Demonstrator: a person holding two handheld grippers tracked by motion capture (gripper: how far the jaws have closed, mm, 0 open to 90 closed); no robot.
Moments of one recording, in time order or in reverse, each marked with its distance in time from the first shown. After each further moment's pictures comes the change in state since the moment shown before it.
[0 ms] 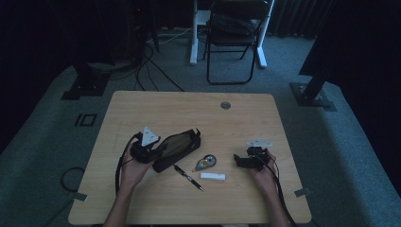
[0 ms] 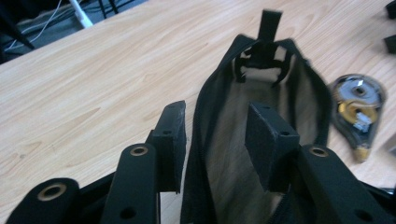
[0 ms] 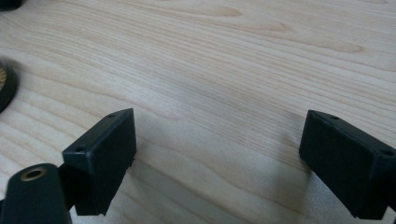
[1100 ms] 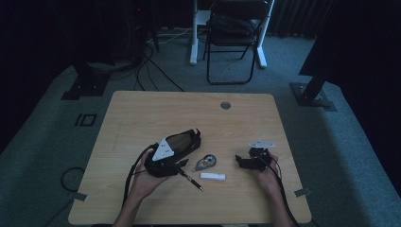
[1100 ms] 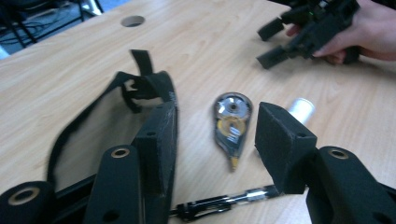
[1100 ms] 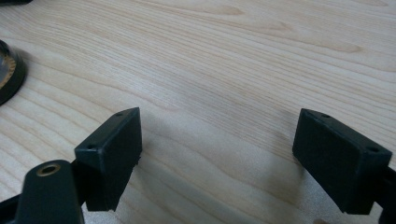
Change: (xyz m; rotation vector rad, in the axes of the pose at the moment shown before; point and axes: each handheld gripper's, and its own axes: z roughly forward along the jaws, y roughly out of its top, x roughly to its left) left arm -0.062 0.011 -0.011 -0.059 -0.257 0.102; right arm -0.005 -0.004 -0.004 -0.011 0.025 -0.022
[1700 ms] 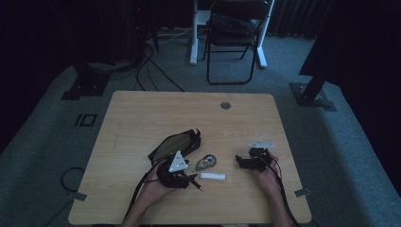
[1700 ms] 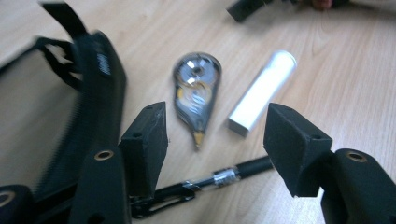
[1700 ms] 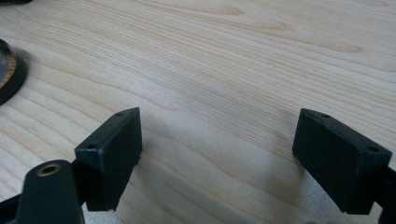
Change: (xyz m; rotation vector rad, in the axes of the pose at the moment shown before) left arm -0.027 -0.021 0.037 0.118 -0.058 0.081; right arm 0.000 0.000 0.000 -0.001 0.002 -0.001
